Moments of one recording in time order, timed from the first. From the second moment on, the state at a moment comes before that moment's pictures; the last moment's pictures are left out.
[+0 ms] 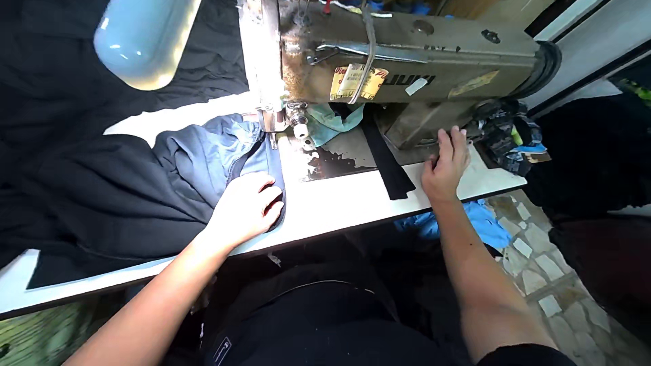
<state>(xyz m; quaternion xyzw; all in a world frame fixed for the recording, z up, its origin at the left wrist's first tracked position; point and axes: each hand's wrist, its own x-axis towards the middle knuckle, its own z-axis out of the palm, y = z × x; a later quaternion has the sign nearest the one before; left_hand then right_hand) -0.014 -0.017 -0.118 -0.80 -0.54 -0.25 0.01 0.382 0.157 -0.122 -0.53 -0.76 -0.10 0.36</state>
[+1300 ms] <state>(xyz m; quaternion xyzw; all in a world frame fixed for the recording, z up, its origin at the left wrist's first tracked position) -0.042 0.060 -0.108 -0.76 -0.61 -0.24 0.00 0.382 0.157 -0.057 -0.60 -0.72 -0.03 0.34</state>
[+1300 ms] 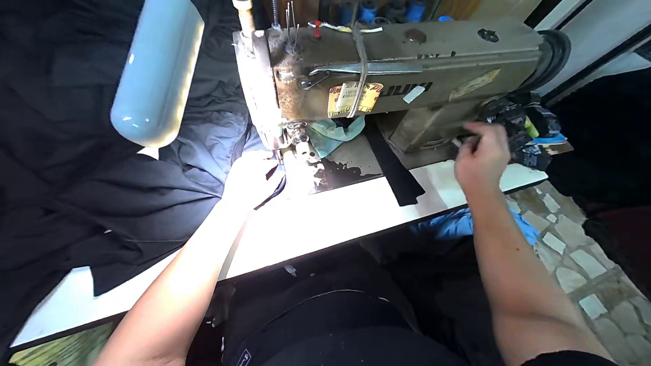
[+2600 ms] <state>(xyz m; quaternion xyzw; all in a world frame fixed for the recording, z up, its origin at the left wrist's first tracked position) -0.100 0.049 -0.056 -0.60 -0.79 -0.10 -0.07 0.367 0.143 0.022 -0.33 -0.61 0.25 0.67</state>
